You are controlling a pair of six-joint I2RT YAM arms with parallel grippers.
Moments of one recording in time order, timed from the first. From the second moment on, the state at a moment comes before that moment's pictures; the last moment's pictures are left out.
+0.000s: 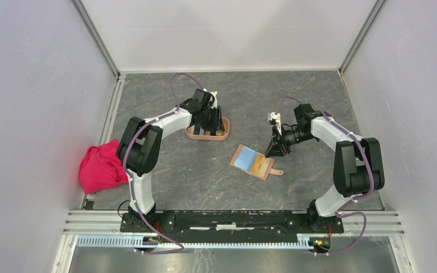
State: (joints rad) left arm -0.48 1.95 1.33 -0.31 0.26 -0.38; right arm 0.11 1.62 0.99 -0.84 -1.04 -1.00
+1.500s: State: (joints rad) left arm -0.44 1.94 1.23 -0.06 0.50 -0.61; right arm 0.11 1.62 0.99 -0.85 -1.04 -1.01
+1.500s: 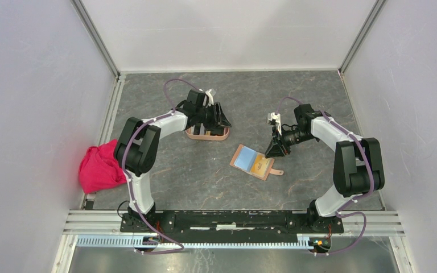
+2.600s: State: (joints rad) left arm -0.47 1.98 1.29 -0.15 0.42 -0.59; right arm 0.11 1.62 0.99 -0.86 -1.04 -1.02
